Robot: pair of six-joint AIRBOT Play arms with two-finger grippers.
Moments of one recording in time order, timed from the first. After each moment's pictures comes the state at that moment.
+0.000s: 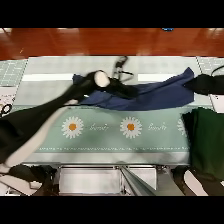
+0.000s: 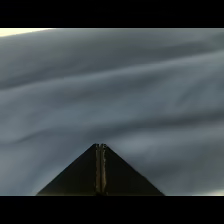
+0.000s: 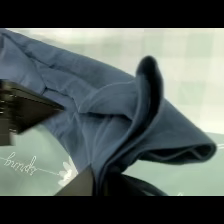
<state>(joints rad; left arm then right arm) -0.71 -1.76 1.52 0.89 -0.77 -1.48 -0.25 -0.87 1.10 -0.95 1.33 1.32</state>
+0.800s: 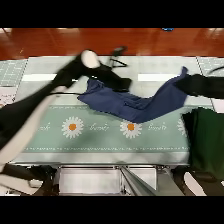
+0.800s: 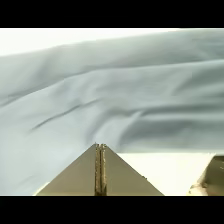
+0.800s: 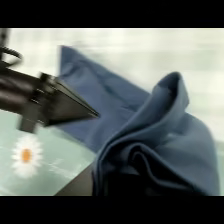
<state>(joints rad) -0.54 -1.66 1.59 0.89 -1.09 -1.45 -0.11 -0.82 1.04 -0.81 1.22 1.36</state>
